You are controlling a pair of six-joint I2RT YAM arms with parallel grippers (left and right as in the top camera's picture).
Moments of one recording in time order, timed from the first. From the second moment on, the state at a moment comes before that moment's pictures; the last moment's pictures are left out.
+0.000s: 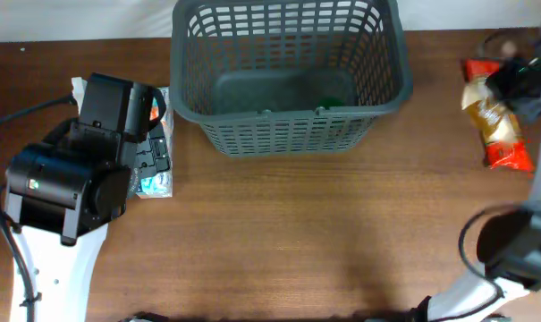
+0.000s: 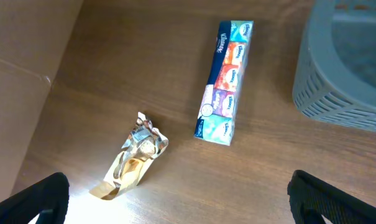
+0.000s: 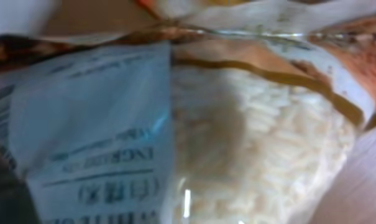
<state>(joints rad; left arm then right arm) -0.28 1.38 1.91 -1.60 -0.50 -0.37 -0.35 1.90 2.11 -1.29 0.02 0.54</state>
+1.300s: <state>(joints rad) -0.28 1.38 1.91 -1.66 -0.50 -0.37 0.39 2.18 2.40 -1.06 -0.12 -0.25</state>
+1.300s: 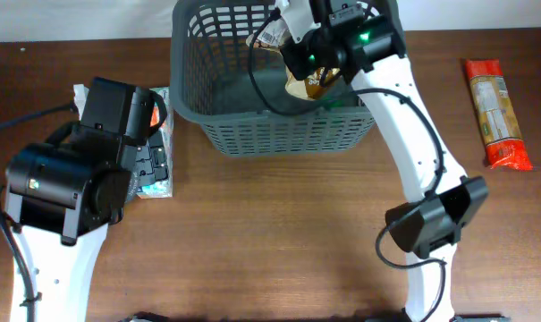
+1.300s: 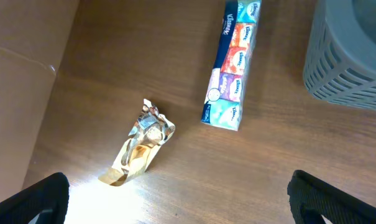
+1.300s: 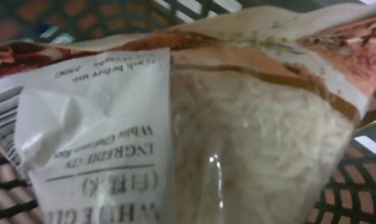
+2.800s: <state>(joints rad) -0.28 1.38 1.91 -1.66 -0.50 -0.37 -0.29 2.15 2.98 -1.69 0.22 0.00</state>
